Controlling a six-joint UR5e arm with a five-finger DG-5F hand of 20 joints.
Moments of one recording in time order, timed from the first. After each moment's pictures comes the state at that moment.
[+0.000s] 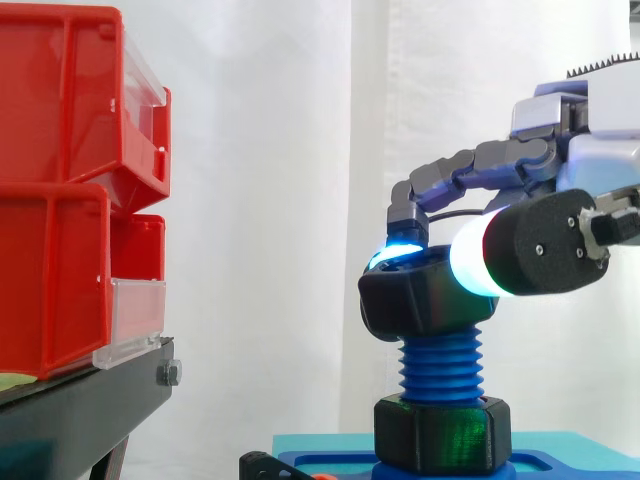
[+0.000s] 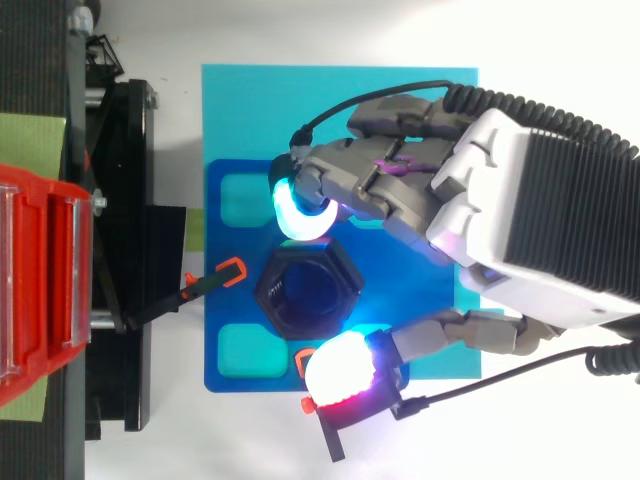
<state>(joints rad) 0.27 -2.13 -1.37 -2.69 -1.05 -1.25</state>
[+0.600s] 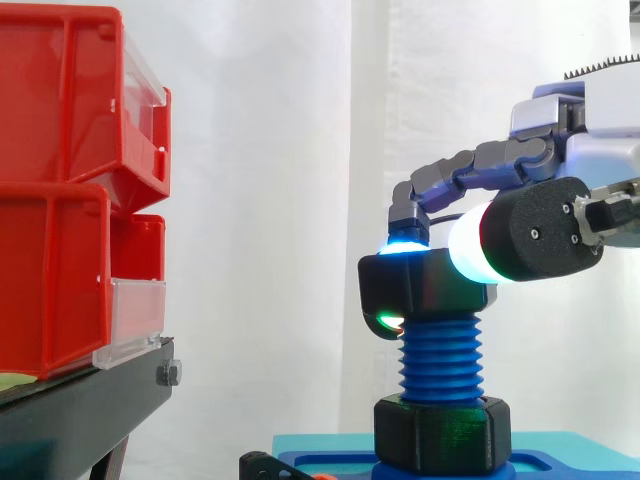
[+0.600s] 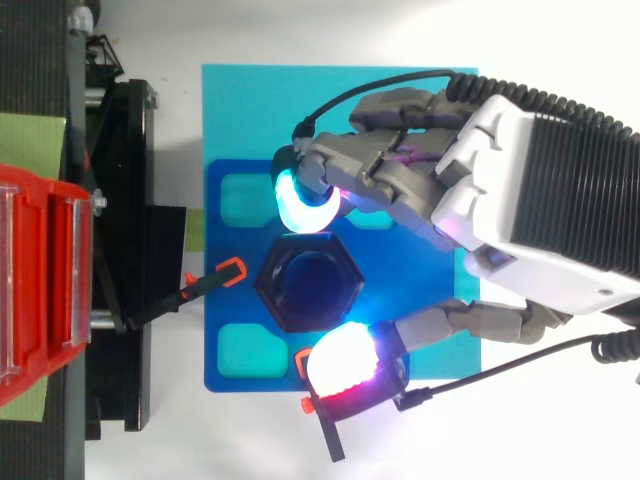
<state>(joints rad) 0.26 -2.13 -1.37 -2.70 -1.06 -1.22</state>
